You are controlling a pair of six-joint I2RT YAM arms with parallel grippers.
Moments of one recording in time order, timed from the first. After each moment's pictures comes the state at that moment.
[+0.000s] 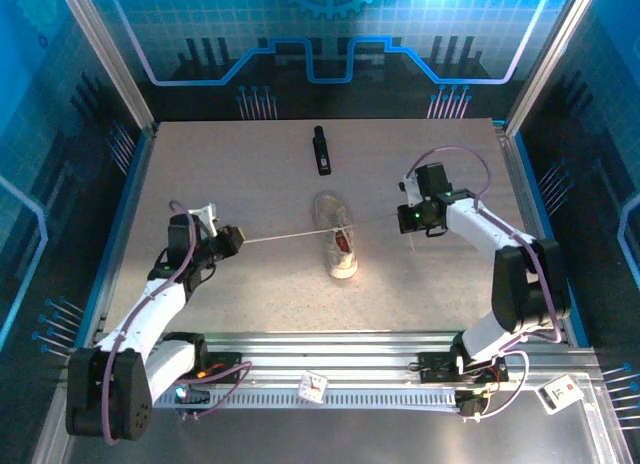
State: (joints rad) left arm 0.02 0.99 0.41 -0.06 0.38 -0.54; right arm 0.20 1.58 1.02 -0.55 -0.13 0.04
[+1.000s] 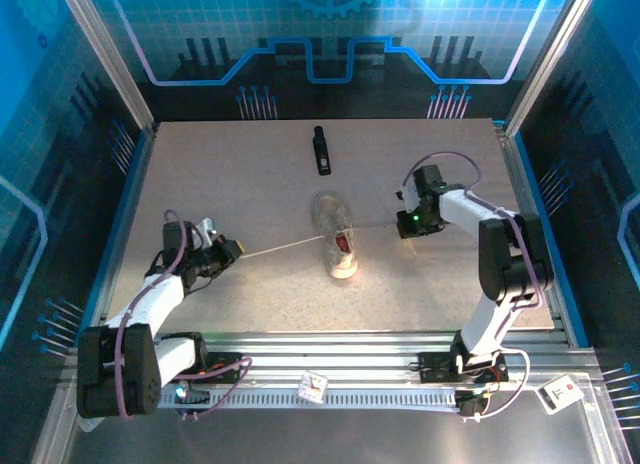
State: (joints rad) left arm 0.10 1.11 0.39 -0.12 0.59 -0.65; right arm 0.19 1.76 1.09 -0.62 -0.19 -0.02
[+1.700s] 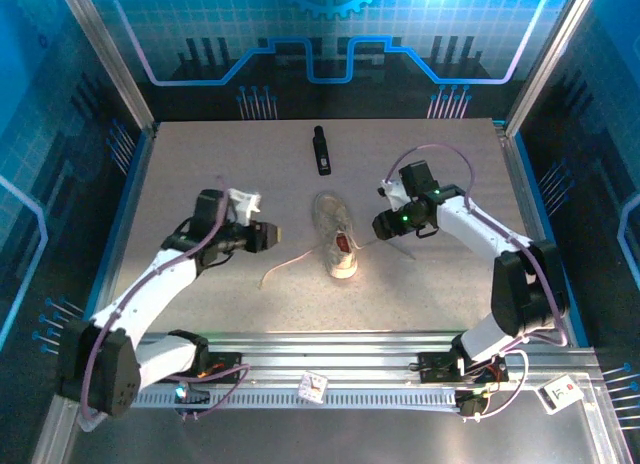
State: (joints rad) left arm -0.26 1.16 0.73 -0.34 0.45 -0.19; right arm 0.33 1.55 1.09 -0.67 -0.23 -0.06
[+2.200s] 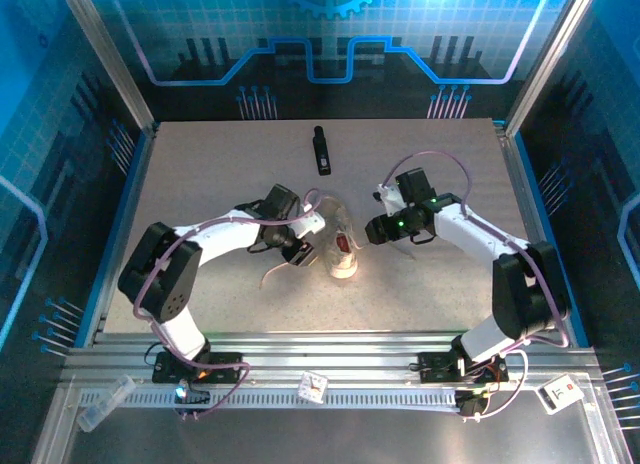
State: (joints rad) left arm -0.49 1.72 1.01 -0.45 0.33 0.31; right arm 0.35 1.55 1.01 -0.56 -0.31 0.00
